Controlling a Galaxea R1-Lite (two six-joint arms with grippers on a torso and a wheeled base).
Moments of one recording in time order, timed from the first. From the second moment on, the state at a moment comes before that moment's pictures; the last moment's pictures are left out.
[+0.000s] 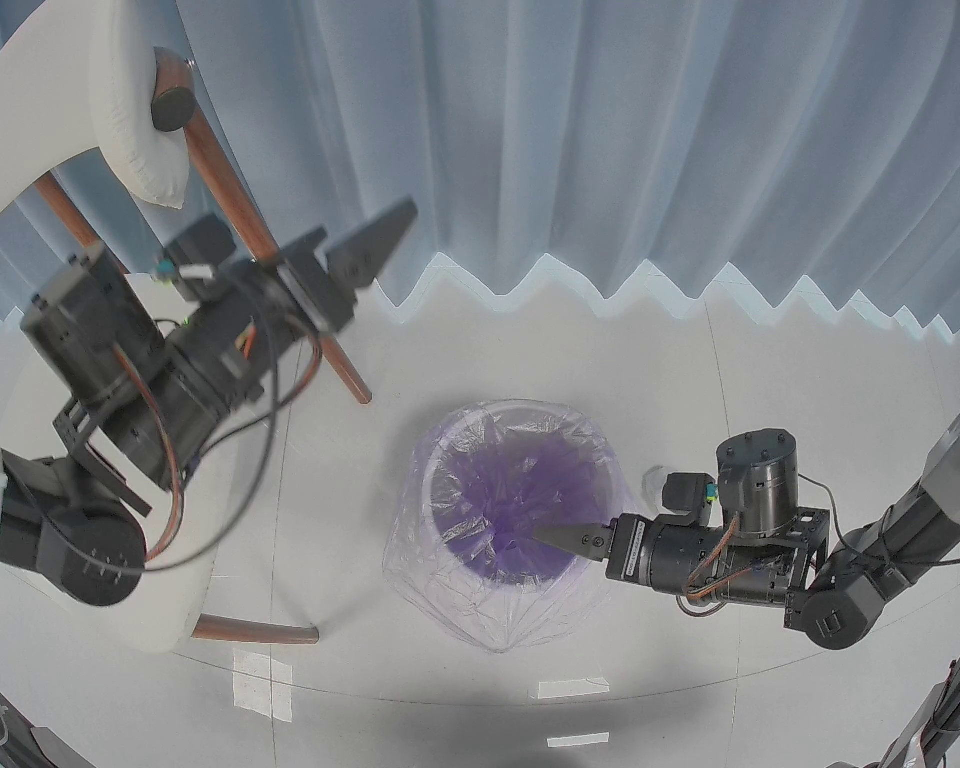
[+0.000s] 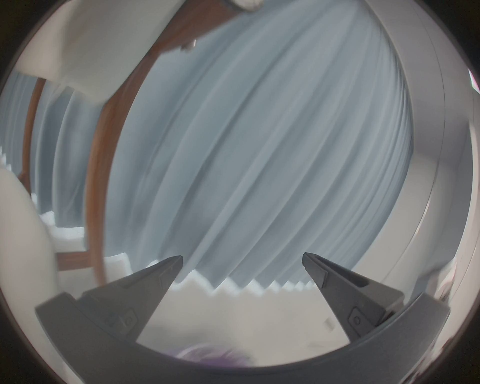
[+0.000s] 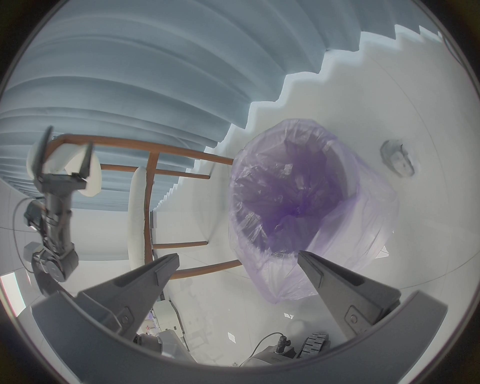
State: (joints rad) left arm -0.53 1.65 -0.79 -1.24 -0.02 -0.28; right arm 0.63 1.89 -0.62 -0.81 0.23 0.71
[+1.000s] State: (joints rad) left arm -0.55 1.60 -0.78 -0.93 -0.36 -0.46; right arm 0.61 2.04 -0.69 -0.92 0.03 0.54
